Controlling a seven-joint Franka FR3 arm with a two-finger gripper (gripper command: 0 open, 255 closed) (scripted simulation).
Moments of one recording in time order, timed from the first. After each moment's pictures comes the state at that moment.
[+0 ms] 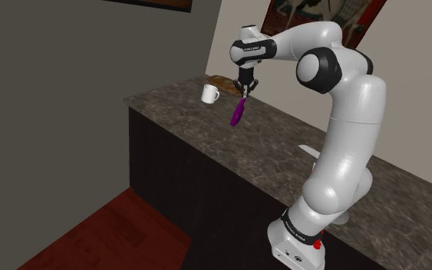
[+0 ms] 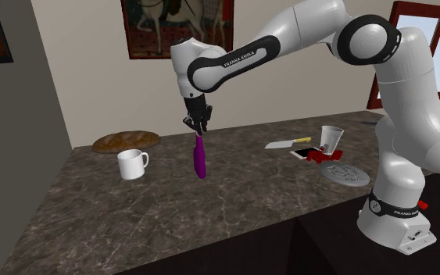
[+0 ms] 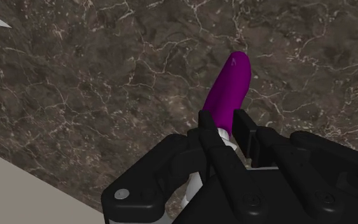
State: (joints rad) arm -0.29 0.42 -0.20 -1.52 -0.25 1.88 0.54
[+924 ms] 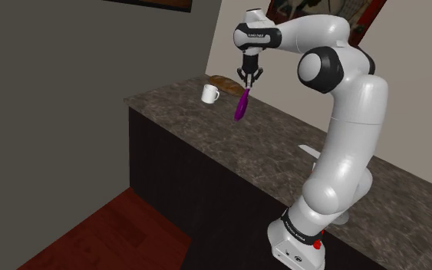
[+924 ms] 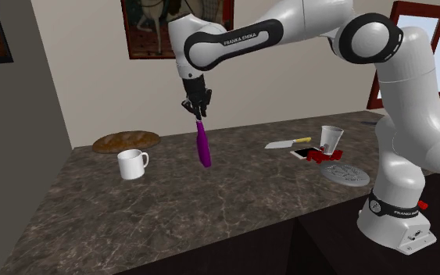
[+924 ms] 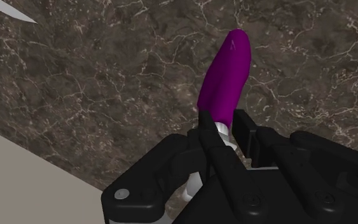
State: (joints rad) arm -0.29 0.41 -0.20 -1.38 -0.24 1.73 0.50
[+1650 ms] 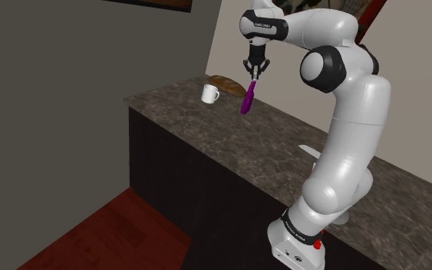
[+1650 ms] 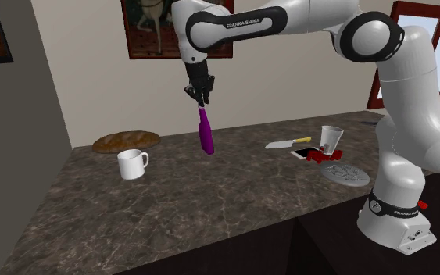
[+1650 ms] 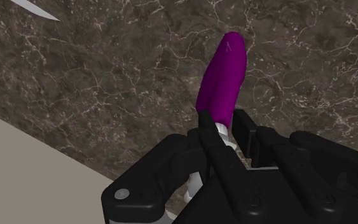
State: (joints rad) arm -0.30 0.39 -0.21 -1.28 -0.24 1.63 0.45
